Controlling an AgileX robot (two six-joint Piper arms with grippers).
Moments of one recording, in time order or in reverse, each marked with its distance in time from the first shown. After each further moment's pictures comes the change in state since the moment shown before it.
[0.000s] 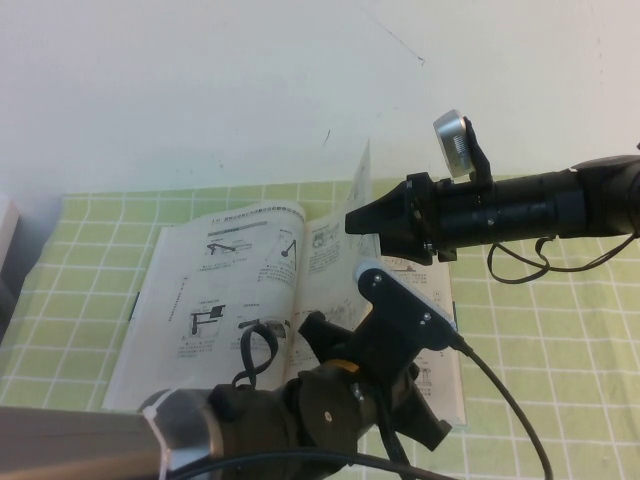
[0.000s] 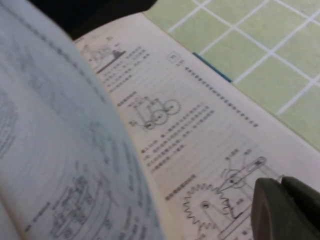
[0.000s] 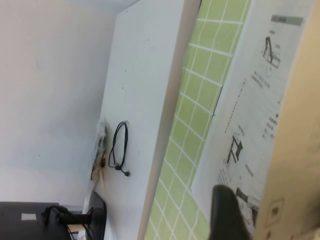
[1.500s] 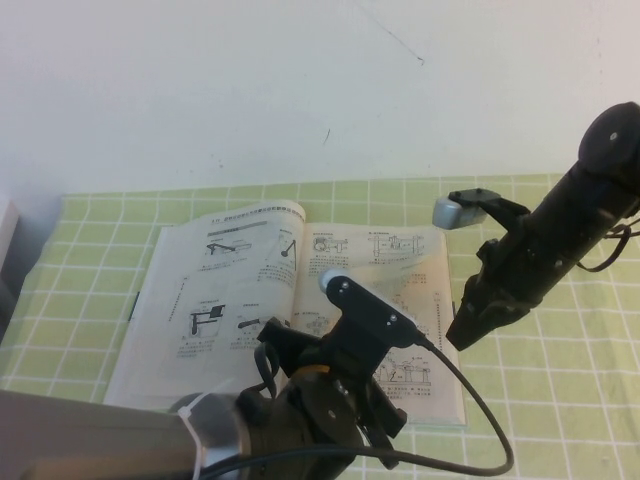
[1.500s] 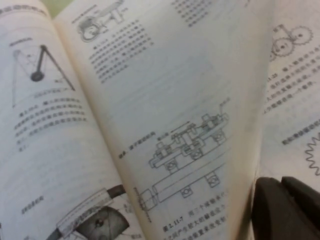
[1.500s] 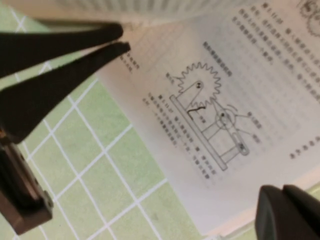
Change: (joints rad) right arm 0.012 -0.135 -0.011 -0.921 0.089 0.121; left arm 0.000 0.079 0.000 -0.293 -0.224 0.226
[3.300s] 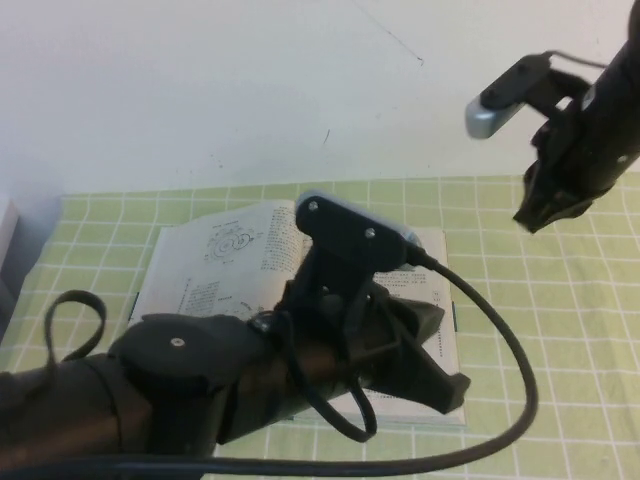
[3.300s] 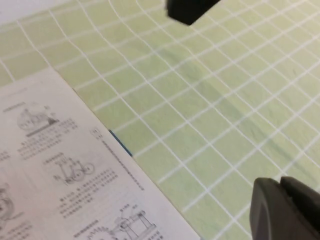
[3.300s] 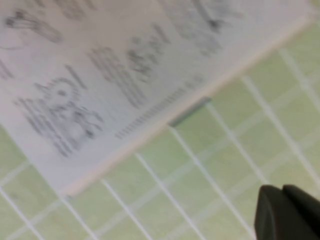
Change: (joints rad) right arm 0.067 -0.232 -0.160 -0.501 -0.042 0.222; left arm 0.061 -0.405 0.021 -0.254 0.534 0.124
